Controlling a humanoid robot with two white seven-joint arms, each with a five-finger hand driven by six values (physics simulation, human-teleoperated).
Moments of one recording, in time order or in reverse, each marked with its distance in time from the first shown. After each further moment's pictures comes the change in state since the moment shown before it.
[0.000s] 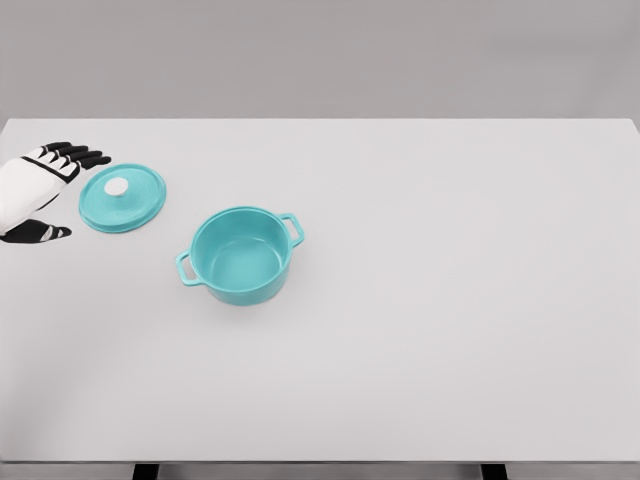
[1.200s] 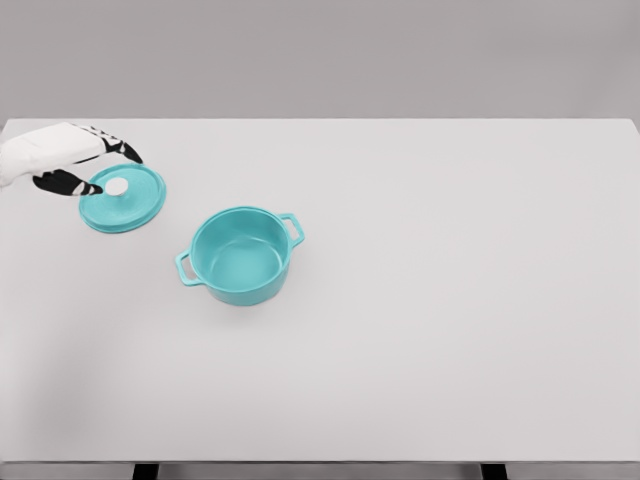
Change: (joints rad) left arm -0.477 -0.051 -0.298 0.307 0.114 -0.001 -0.423; right arm 0.000 0.000 0.000 0.000 0.000 0.000 0.000
